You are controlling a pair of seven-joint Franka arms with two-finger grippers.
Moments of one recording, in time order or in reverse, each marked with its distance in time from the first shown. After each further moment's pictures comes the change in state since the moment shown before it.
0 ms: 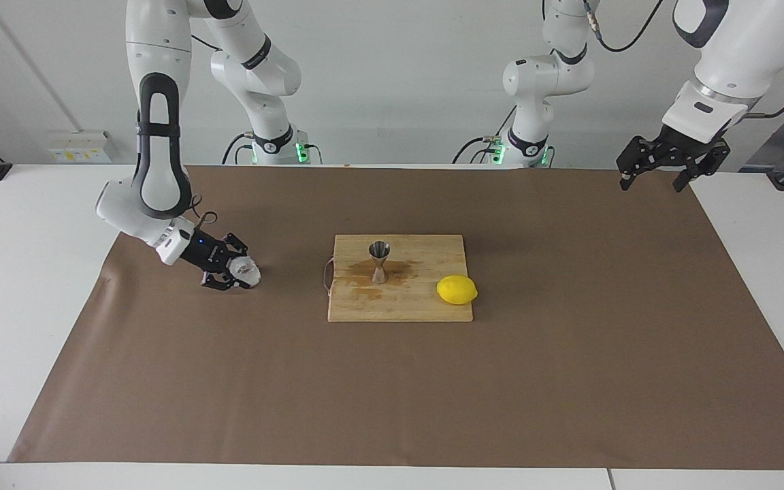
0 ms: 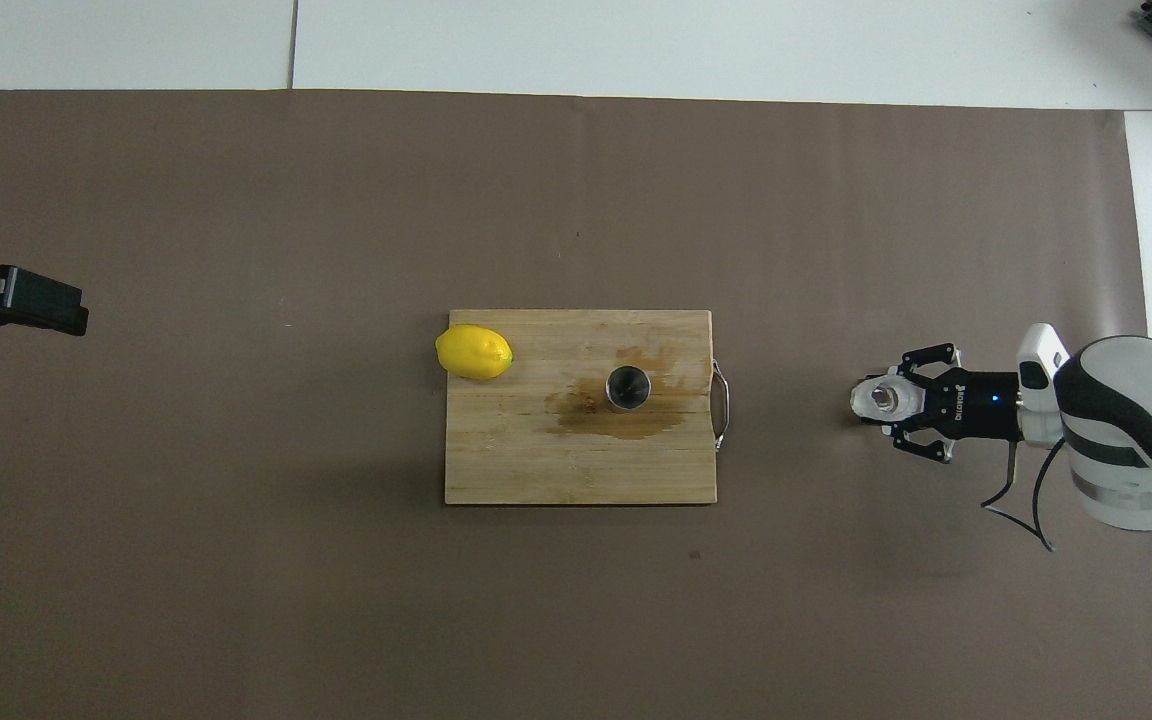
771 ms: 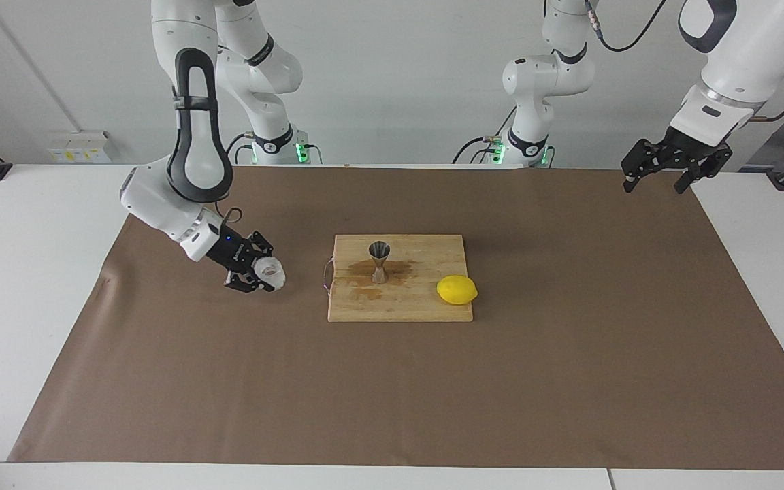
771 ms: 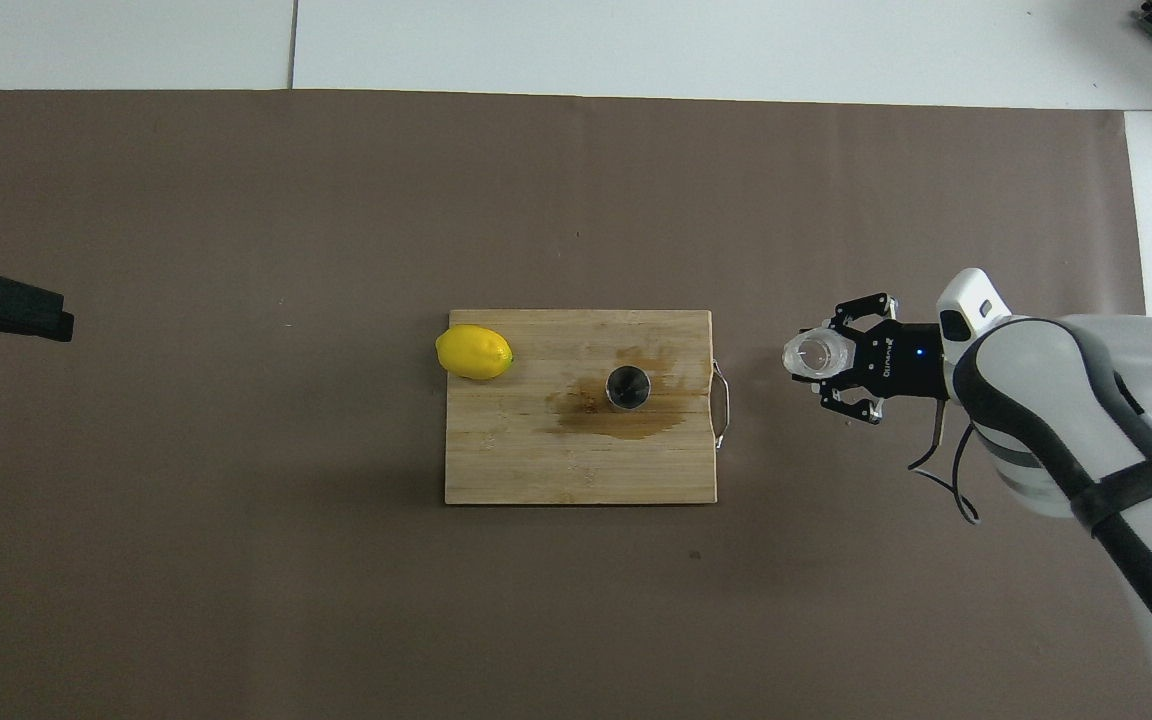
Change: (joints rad) left arm -0.050 -0.031 0.090 -0.049 -0.027 0.031 0.010; right arm 0.269 -0.099 0.010 0.062 -0.024 0.149 0.281
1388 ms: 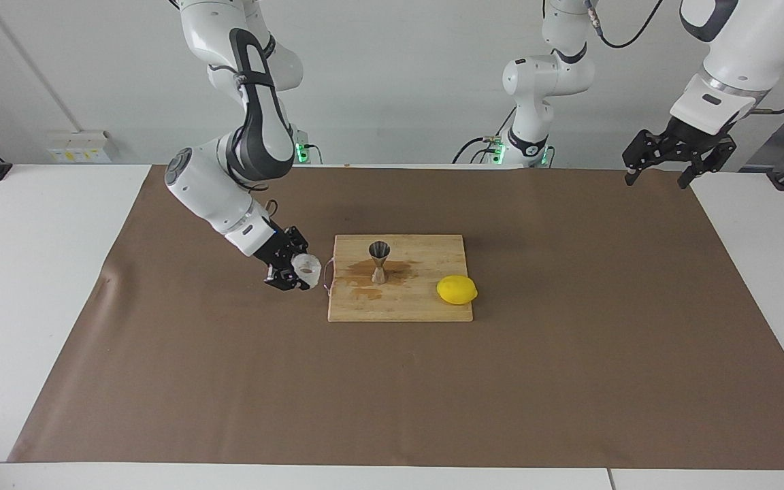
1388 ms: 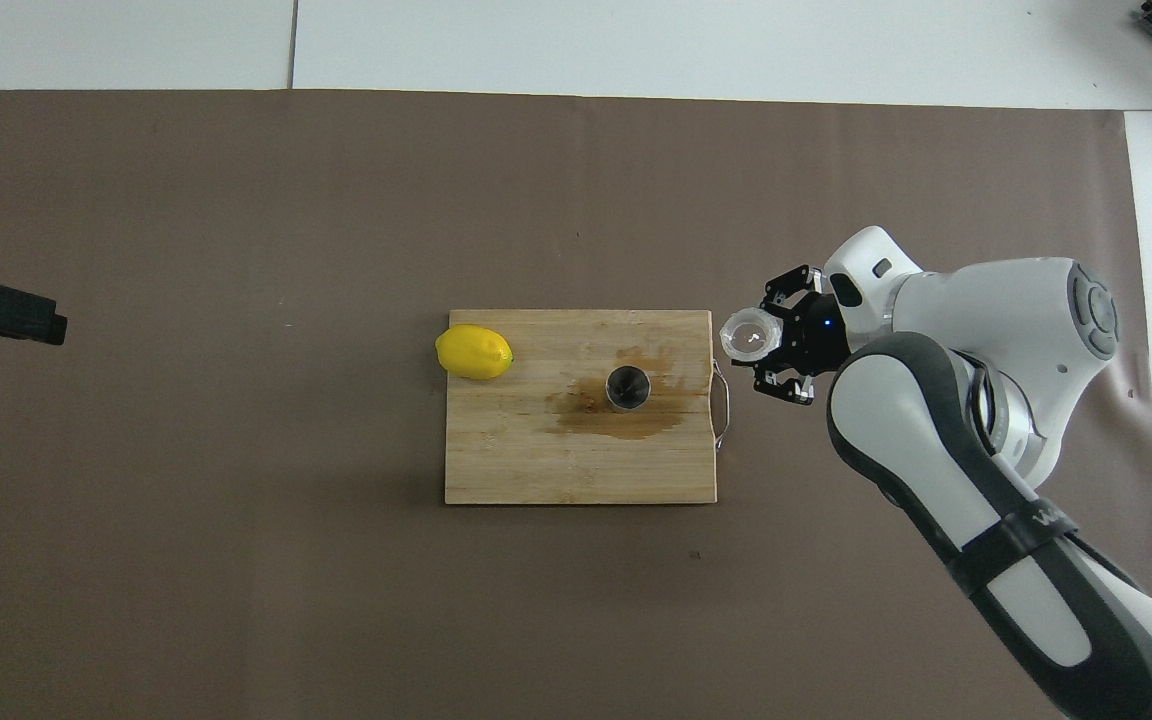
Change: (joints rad) left arm 0.017 -0.002 -0.022 0.016 0.002 -0.014 0.051; right arm 0.176 -0.001 0.003 0.121 -0.334 0.027 0.403
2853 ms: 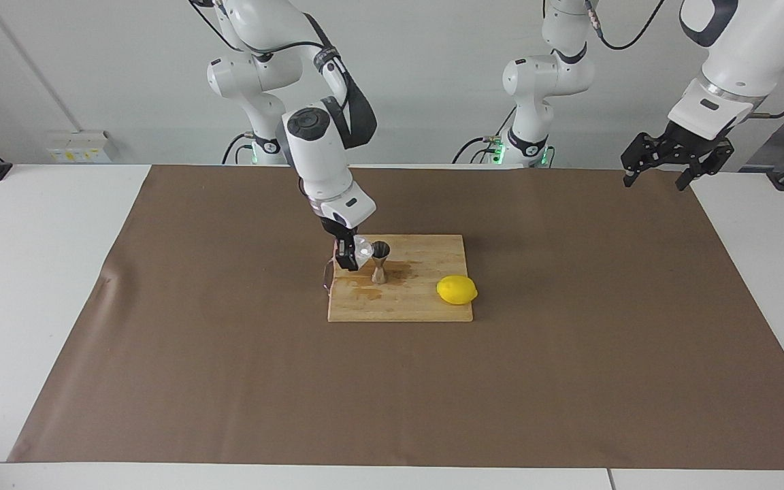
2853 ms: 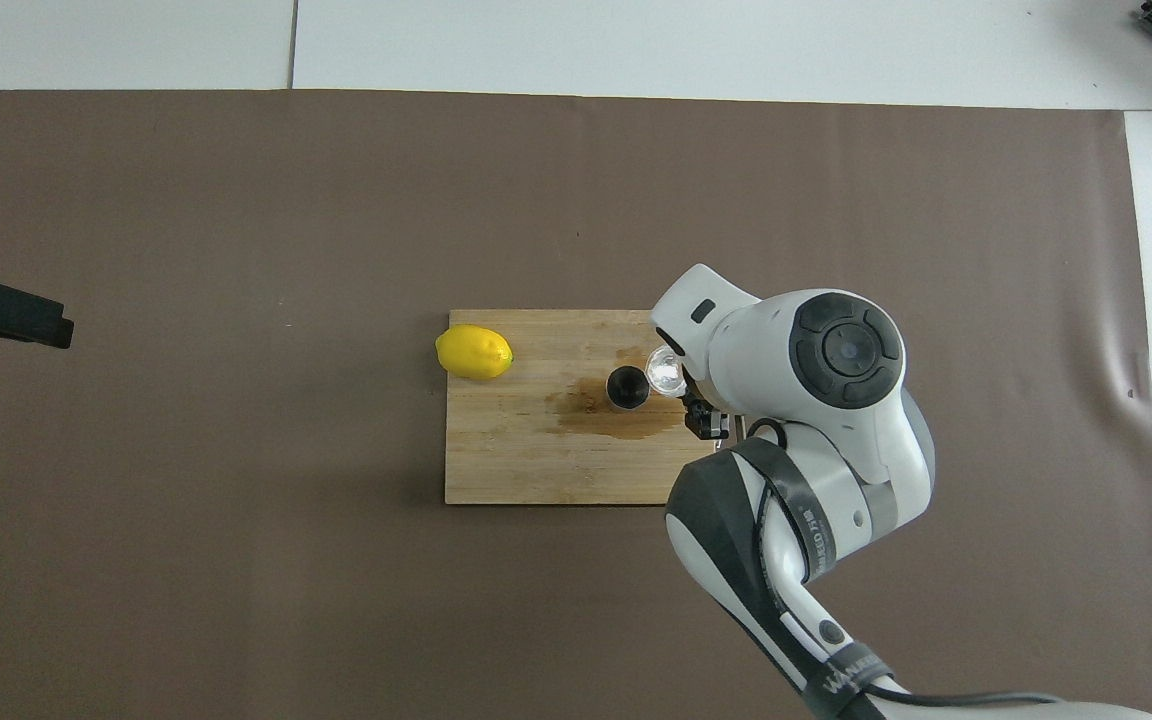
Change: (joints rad) left arm 0.003 0.009 -0.002 -0.001 0.000 -0.010 0.000; right arm 0.229 -0.007 0.002 0.084 -0.594 -0.087 0.432
